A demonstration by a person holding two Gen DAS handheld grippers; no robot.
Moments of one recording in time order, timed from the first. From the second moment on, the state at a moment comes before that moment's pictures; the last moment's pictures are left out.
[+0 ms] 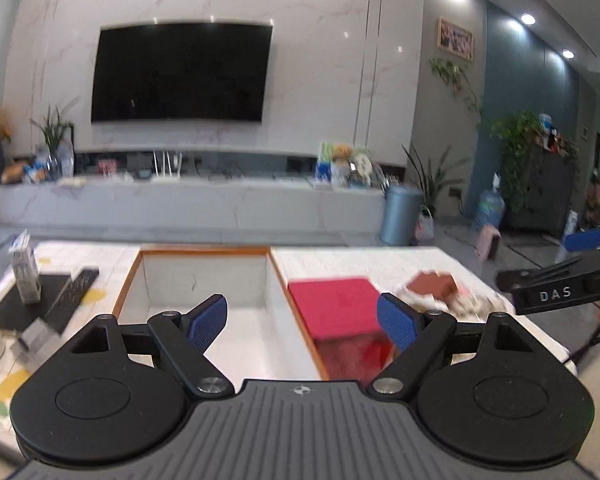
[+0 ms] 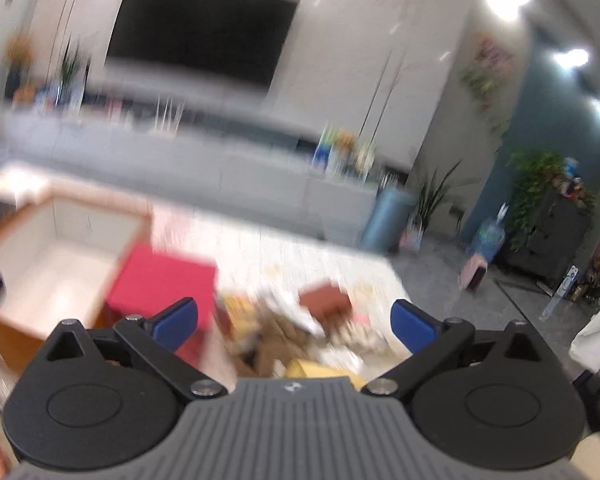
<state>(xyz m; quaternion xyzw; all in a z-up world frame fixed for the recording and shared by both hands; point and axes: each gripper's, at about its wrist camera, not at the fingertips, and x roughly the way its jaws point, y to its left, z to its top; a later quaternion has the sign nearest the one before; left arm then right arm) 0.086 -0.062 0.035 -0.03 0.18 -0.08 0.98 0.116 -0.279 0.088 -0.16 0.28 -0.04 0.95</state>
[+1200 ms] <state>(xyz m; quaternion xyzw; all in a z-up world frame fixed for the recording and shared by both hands) 0.158 -0.213 -0.123 0.08 0.30 -0.18 0.93 0.162 -0.430 -0.037 0.05 0.36 -0.14 0.92</state>
